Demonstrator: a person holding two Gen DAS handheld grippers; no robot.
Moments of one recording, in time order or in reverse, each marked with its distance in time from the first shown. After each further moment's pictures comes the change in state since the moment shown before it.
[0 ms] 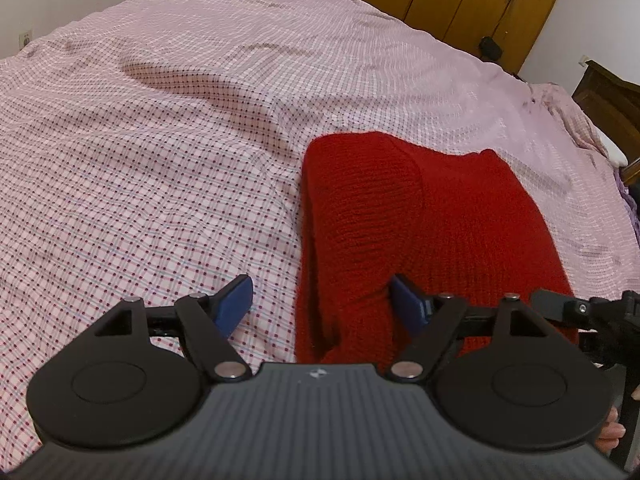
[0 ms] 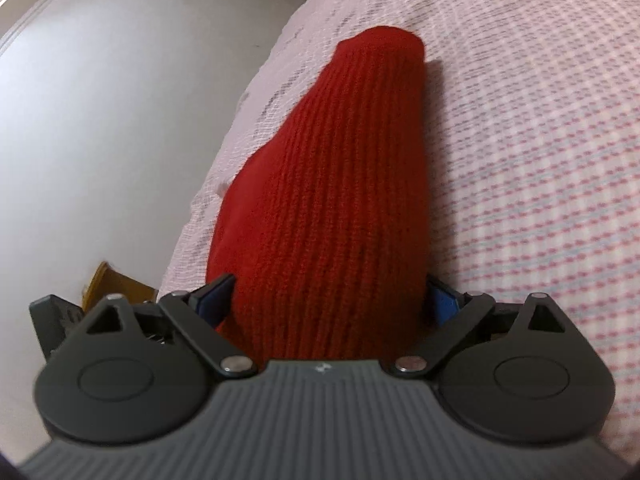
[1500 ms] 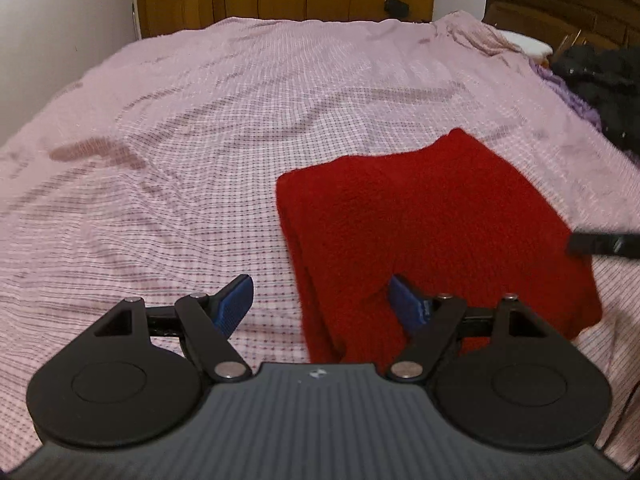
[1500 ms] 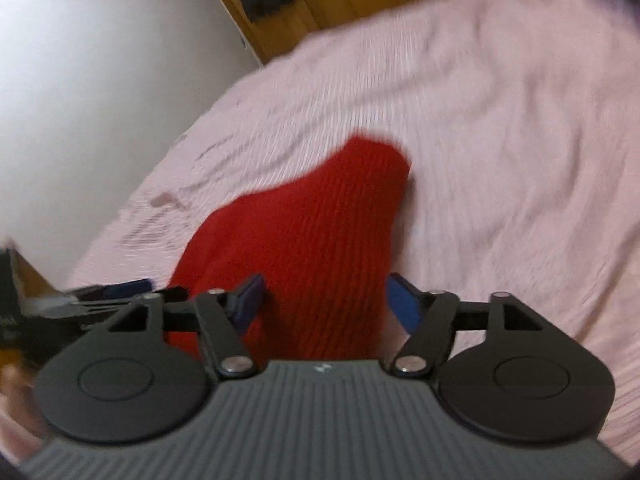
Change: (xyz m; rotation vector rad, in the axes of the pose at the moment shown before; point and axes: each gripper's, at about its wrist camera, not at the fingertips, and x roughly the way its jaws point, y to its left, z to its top) left arm -0.081 -0.154 -0.106 0.393 -0.045 0.000; right arm -0.232 0.049 -0.092 -0.319 -0.290 -0.429
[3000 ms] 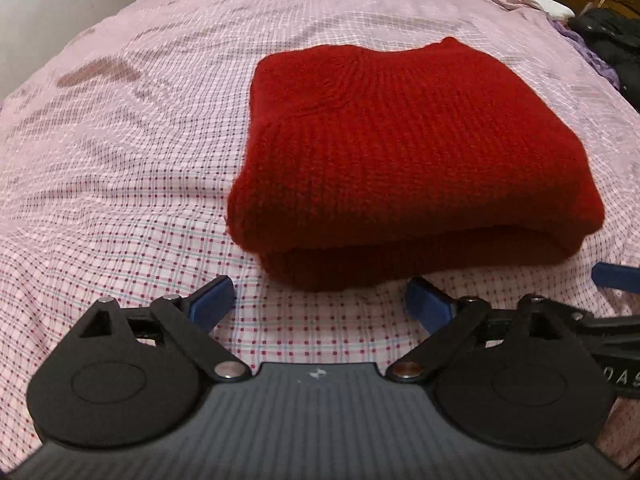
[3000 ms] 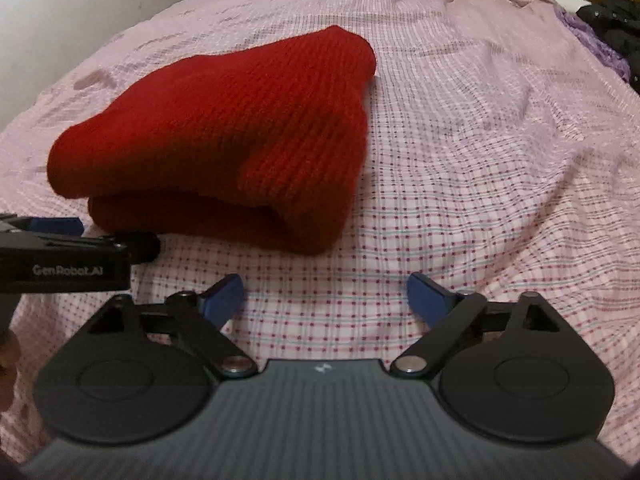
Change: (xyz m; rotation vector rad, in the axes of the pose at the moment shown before) left arm 0.012 -0.044 -0.067 -0.061 0.136 0.052; right arm 0.027 0.034 -0.088 -0.123 0.211 -0.289
